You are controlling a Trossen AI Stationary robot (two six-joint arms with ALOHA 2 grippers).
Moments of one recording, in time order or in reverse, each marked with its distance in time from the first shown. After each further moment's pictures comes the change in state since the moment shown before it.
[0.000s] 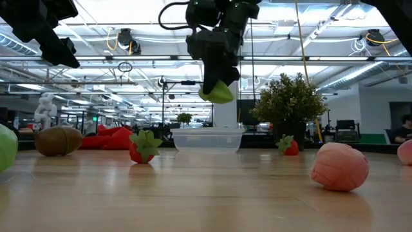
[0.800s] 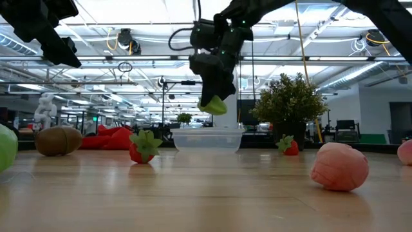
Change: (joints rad) left arm 0.000 0.001 0.000 0.008 -0.011 0.010; right arm -0.150 0.061 0.005 0.083 -0.086 -0.110
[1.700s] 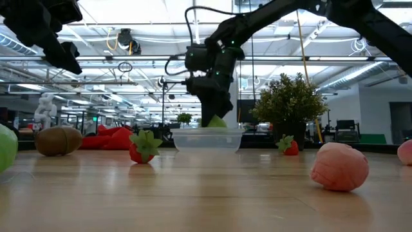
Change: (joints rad) left arm 0.000 0.066 0.000 -0.001 0.000 0.018; right arm -0.046 0.154 0.091 -0.068 -0.007 -0.054
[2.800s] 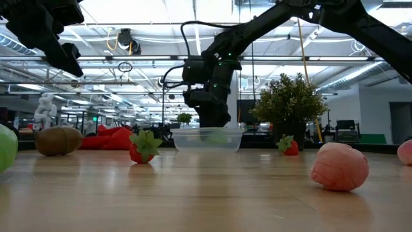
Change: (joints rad) left arm 0.000 0.012 0.000 0.000 -0.017 0.005; right arm -0.006 0.061 -0.001 0.042 -0.020 -0.011
